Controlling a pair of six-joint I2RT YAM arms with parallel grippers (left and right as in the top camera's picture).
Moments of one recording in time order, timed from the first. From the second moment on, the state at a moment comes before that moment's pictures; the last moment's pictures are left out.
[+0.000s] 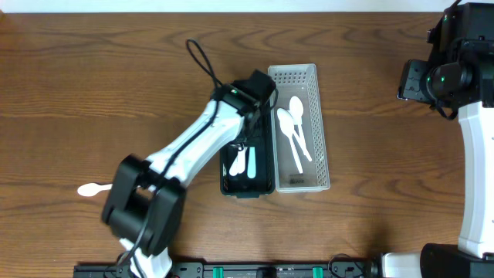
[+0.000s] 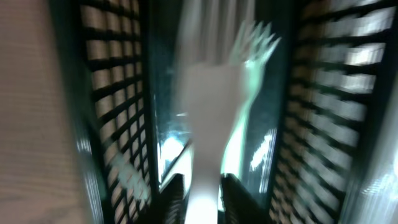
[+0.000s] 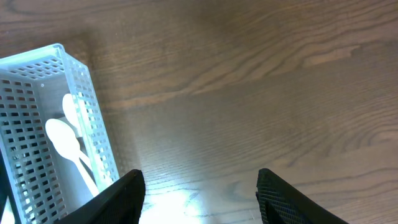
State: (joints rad) left arm -0.58 1.90 1.43 -1.00 -0.06 -0.62; right arm -0.04 1.57 1.84 -1.36 0.12 0.19
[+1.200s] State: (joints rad) left arm 0.17 1.36 1.39 -1.34 -0.38 -1.38; right arm -0.04 1.57 1.84 -1.36 0.12 0.17
